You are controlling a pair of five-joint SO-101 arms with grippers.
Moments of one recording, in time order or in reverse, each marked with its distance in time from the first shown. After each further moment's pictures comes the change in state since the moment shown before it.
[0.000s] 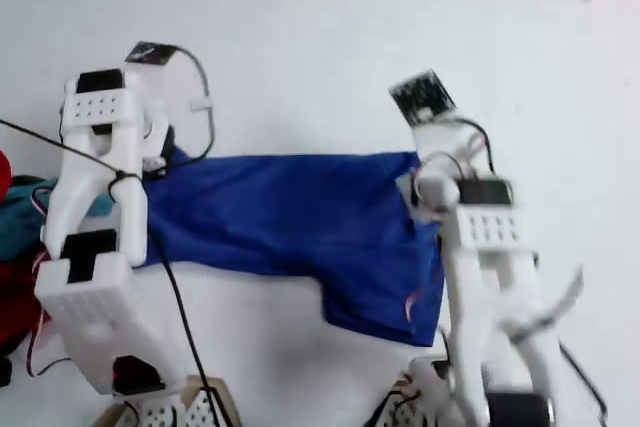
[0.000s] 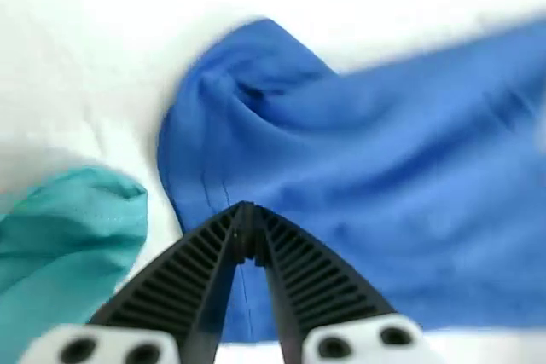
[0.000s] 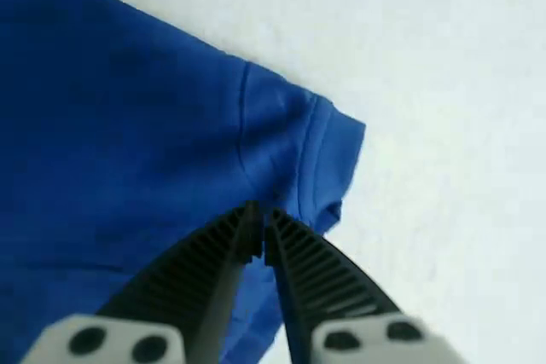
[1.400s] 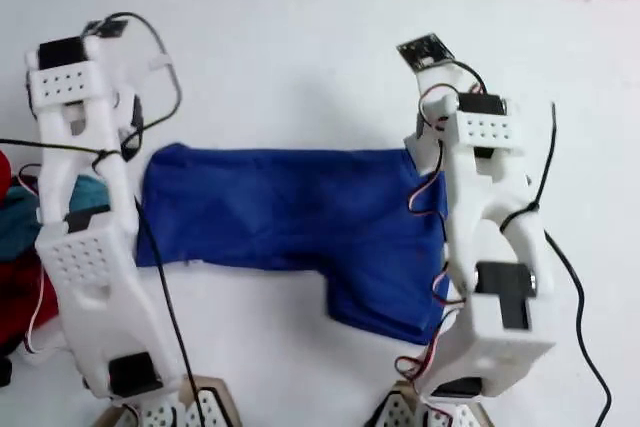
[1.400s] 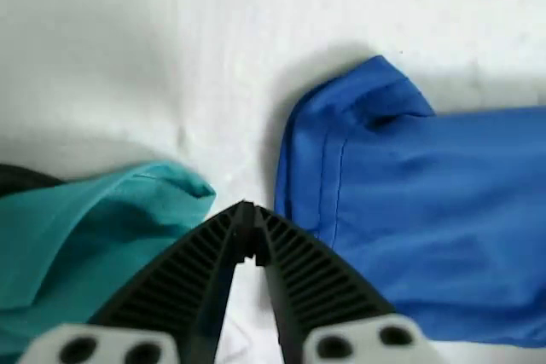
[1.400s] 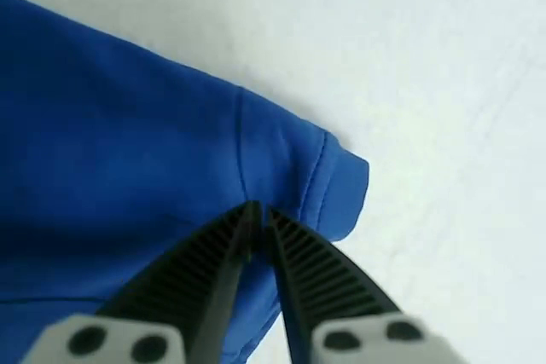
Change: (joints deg) left arm -5.2 16.4 -34.3 20.7 3.9; right arm 4.0 28.7 -31.6 14.2 2.4
